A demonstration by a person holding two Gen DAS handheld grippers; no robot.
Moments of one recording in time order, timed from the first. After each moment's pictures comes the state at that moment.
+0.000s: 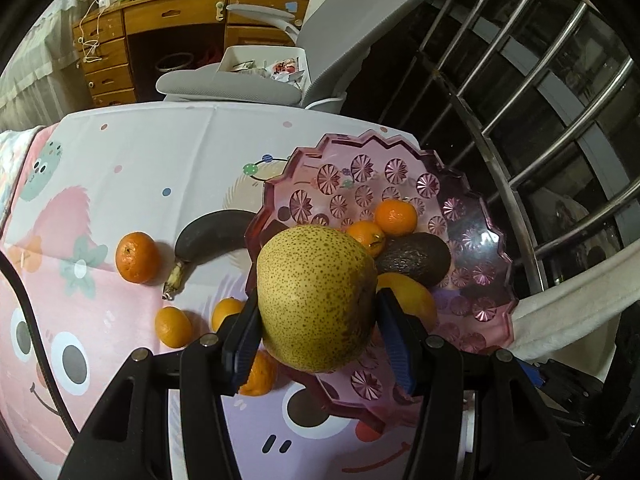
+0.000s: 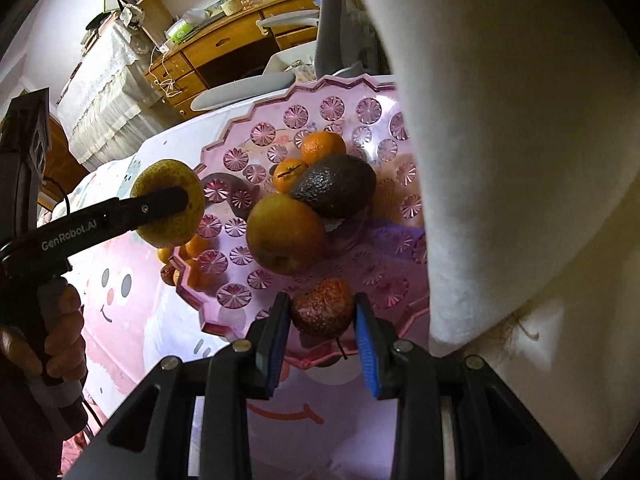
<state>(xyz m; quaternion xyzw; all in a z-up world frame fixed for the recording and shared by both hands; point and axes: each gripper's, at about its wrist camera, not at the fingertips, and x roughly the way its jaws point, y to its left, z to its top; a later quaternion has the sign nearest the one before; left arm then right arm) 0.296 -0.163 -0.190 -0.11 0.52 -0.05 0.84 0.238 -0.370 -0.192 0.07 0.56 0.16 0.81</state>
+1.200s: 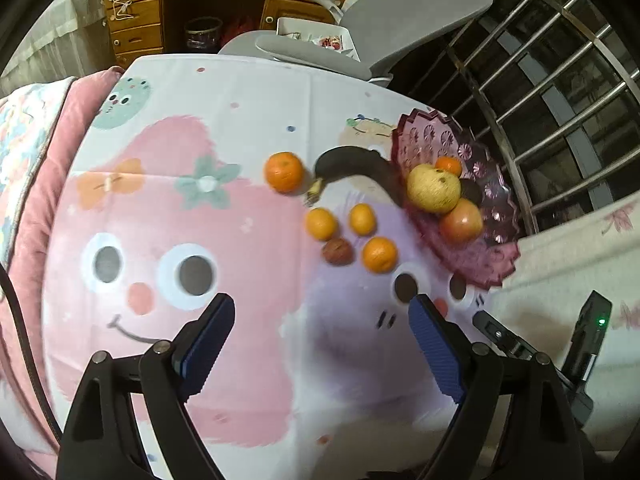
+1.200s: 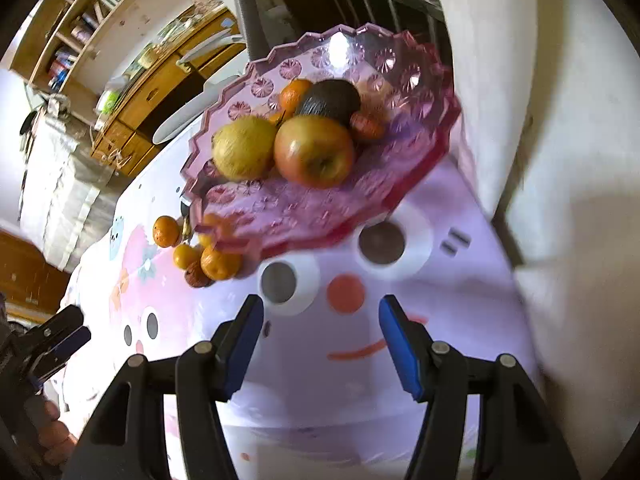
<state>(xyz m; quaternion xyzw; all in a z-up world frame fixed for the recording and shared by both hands) 0.192 -0.005 -0.147 -0.13 0.58 -0.06 0.80 0.149 -0.311 -0.206 0.24 0.56 0.01 0.80</state>
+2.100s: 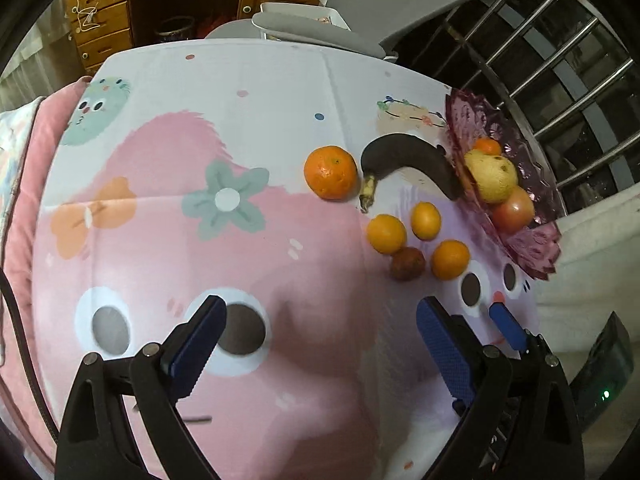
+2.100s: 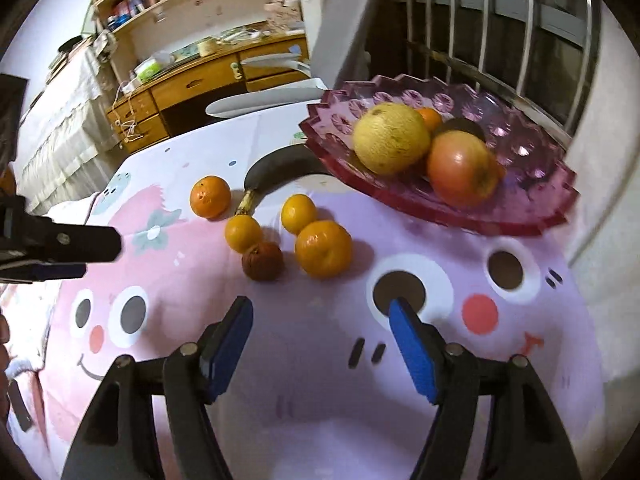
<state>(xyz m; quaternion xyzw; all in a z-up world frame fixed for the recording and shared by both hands) 0.240 0.028 -0.222 -0.10 0.58 -0.11 0.80 0.148 -0.172 -0.231 0.06 0.45 0.01 0.89</state>
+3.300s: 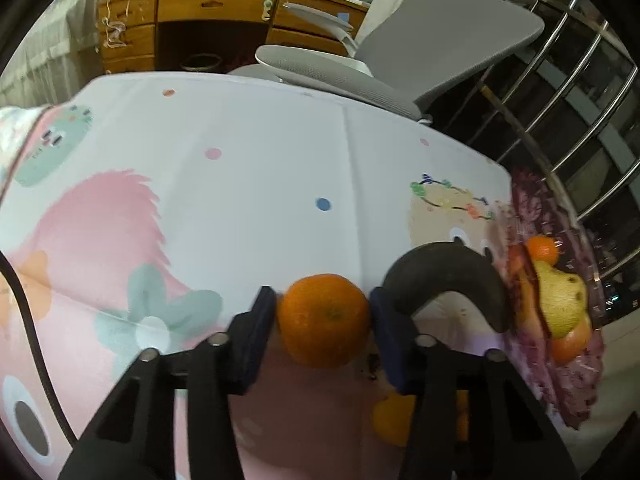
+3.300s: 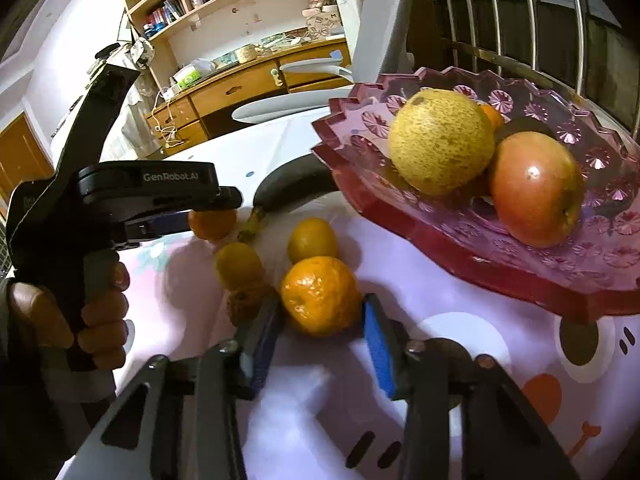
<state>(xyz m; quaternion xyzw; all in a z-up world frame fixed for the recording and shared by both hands) 0.331 -0.009 -0.281 -0.15 0.49 -0.05 0.86 0.195 -0.191 -0.267 0.09 0.42 0.10 0.90</state>
